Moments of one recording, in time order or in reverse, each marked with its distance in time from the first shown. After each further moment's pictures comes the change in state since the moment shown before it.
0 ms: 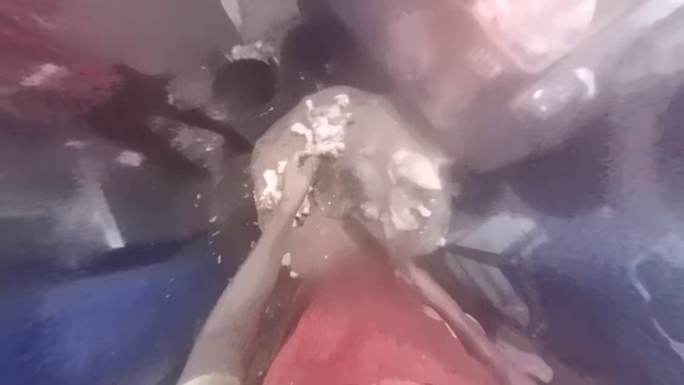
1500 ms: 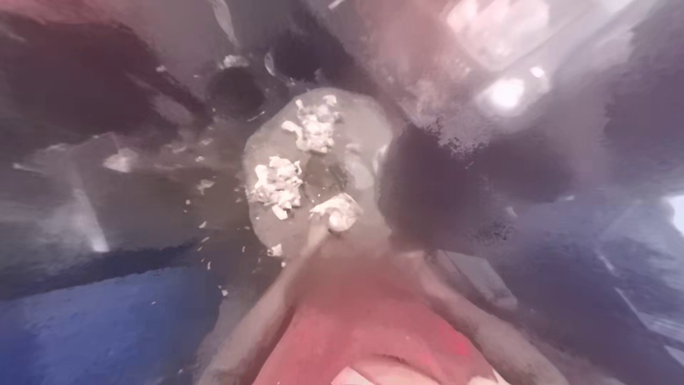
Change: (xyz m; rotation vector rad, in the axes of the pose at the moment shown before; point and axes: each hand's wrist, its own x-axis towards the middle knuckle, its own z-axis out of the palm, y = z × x) left_hand 0.042 -0.195 0.162 -0.319 -0.030 0.060; right_hand -0.066 -0.101 -0.029 0.547 0.552 -0.746
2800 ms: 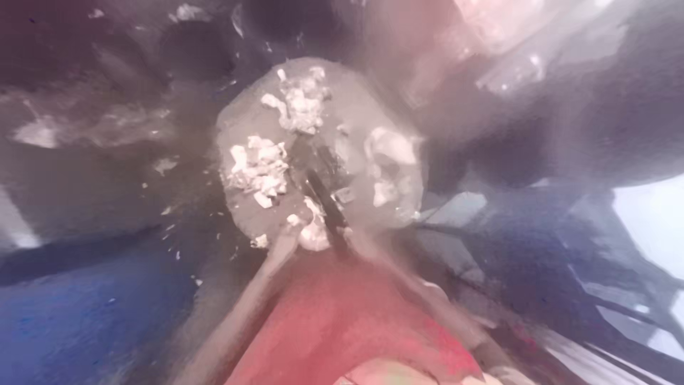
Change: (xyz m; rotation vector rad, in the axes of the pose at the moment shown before) left_hand -0.029 -0.058 -0.055 0.104 -0.075 0.038; right_hand -0.001 0.125 0.066 -0.093 -0.396 0.694
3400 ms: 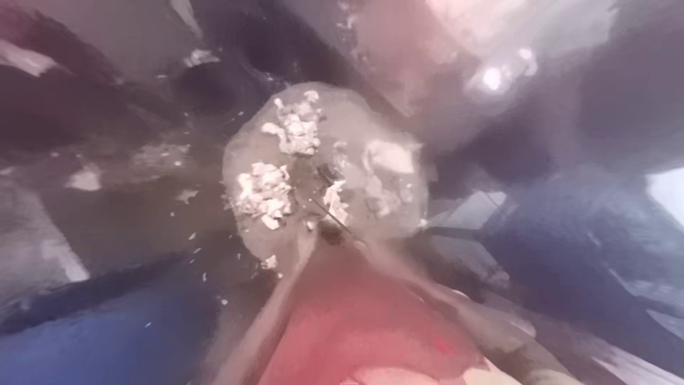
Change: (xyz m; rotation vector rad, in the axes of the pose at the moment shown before) left_hand 0.043 0.028 0.026 0.109 0.126 0.137; right_hand -0.017 -0.020 -0.034 -0.208 0.026 -0.177
